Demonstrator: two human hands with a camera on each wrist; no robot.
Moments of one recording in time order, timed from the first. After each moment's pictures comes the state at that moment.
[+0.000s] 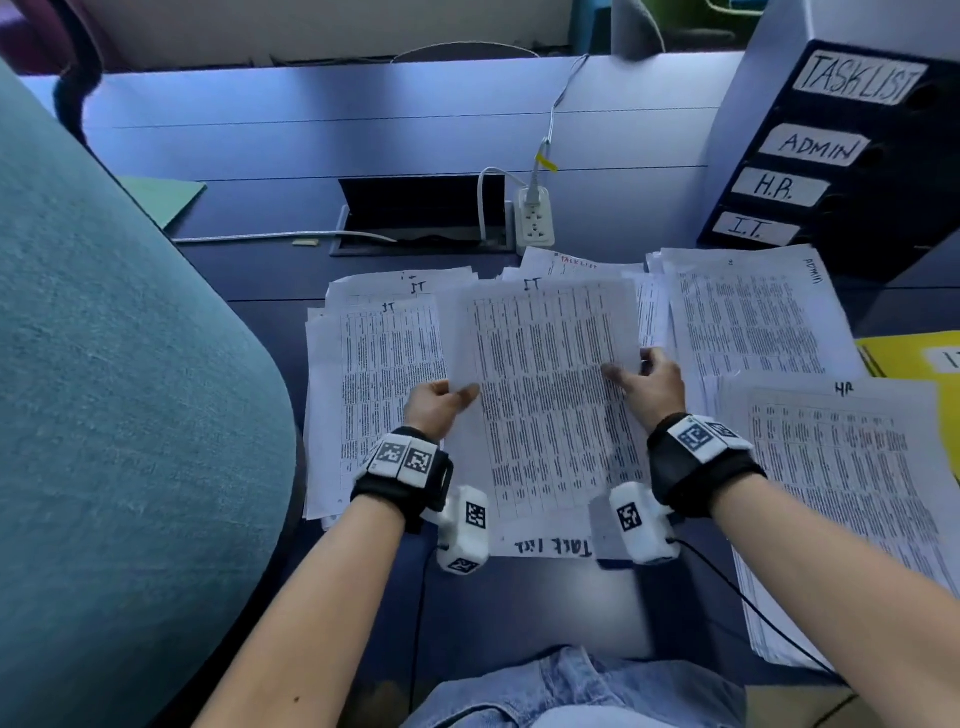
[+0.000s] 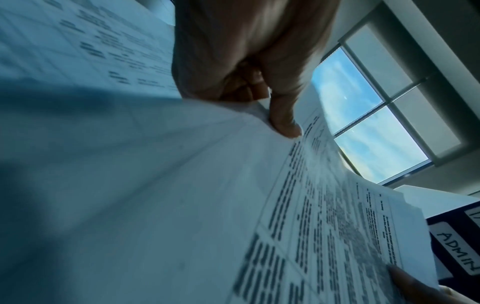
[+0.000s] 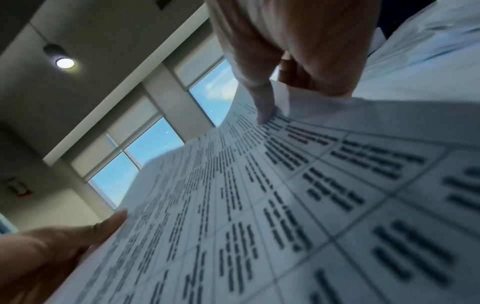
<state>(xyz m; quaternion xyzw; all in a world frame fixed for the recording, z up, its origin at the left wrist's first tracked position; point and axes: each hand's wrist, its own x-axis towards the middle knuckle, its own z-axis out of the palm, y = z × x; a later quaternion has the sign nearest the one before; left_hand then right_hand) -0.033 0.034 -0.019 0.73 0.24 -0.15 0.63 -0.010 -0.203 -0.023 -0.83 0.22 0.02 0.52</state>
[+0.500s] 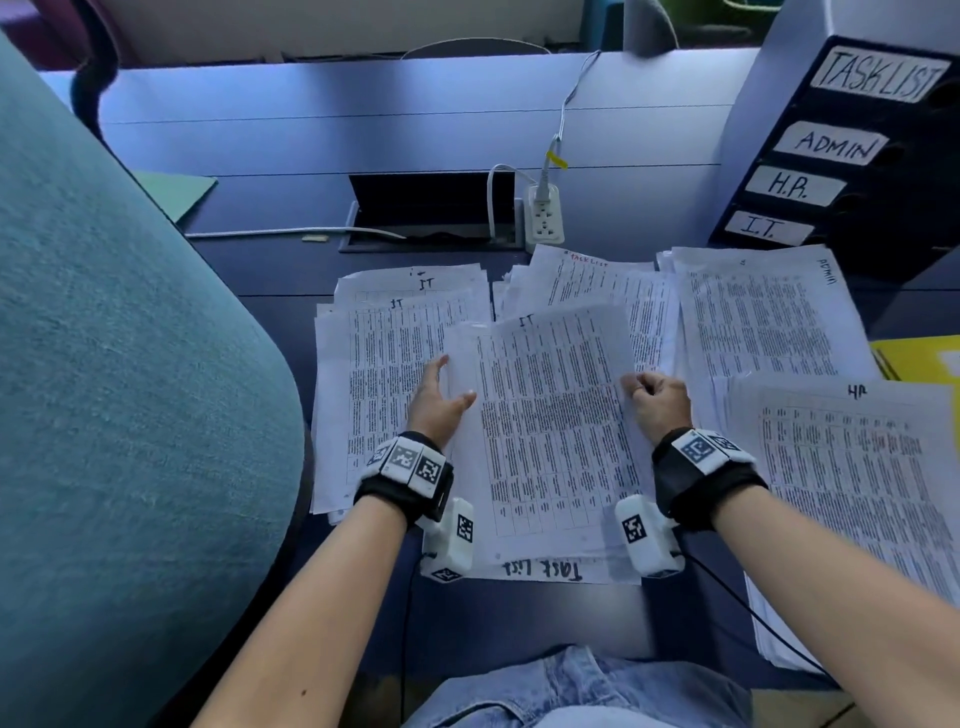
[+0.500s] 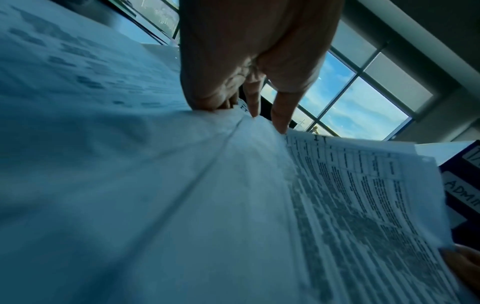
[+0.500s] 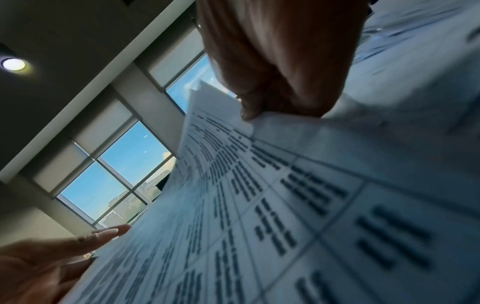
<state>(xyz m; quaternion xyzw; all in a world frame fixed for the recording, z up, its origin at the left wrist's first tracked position) -0.036 0.039 -0.027 0.78 0.20 -0.11 0.59 -0.022 -0.204 -0.043 -0.84 0.20 0.02 0.51</state>
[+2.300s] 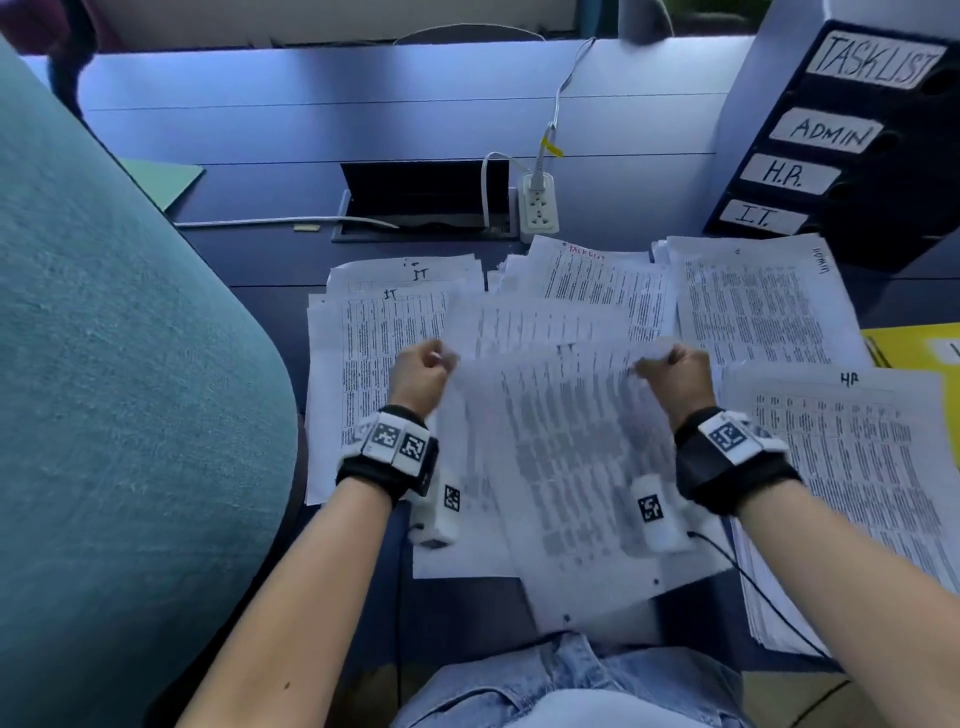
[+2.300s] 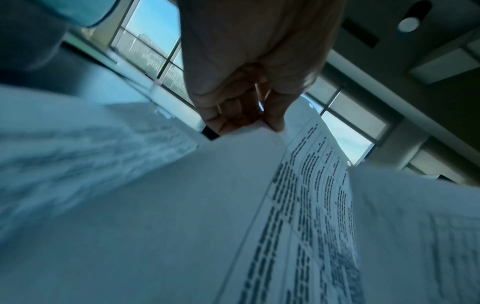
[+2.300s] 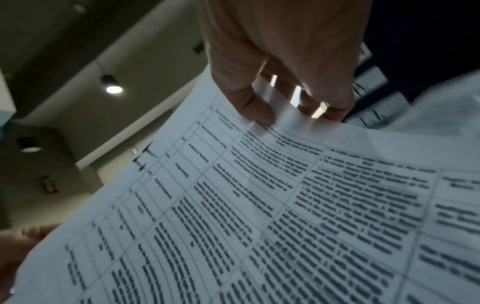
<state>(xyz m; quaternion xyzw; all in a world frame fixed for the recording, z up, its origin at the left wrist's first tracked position) -0.023 0.048 -0.010 0.82 0.14 -0.05 0.55 -0.018 -0.216 -0.016 -0.79 0.20 -0.03 0.58</state>
